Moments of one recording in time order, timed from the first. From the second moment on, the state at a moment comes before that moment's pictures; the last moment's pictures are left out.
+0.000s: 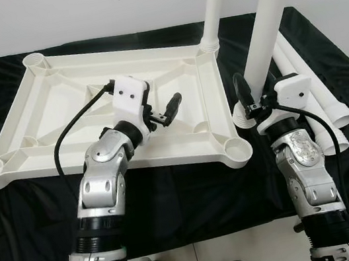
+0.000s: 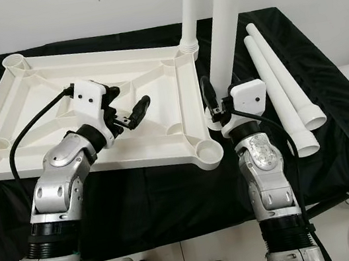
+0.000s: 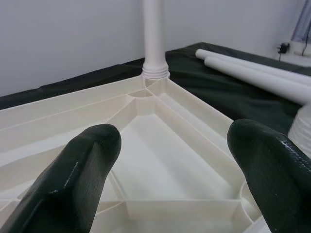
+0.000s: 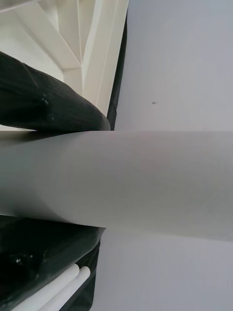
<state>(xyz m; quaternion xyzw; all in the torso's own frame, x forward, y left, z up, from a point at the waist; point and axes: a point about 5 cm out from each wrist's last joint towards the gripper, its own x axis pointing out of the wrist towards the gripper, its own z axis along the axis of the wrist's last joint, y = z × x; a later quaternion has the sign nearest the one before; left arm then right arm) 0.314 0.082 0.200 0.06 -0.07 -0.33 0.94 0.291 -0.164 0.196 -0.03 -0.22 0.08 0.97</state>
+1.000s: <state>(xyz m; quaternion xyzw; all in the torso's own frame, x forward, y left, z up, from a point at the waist) 0.294 0.149 0.190 -0.02 -0.06 -0.02 1.00 0.288 -0.155 0.199 -0.02 -0.21 0.07 0.97</state>
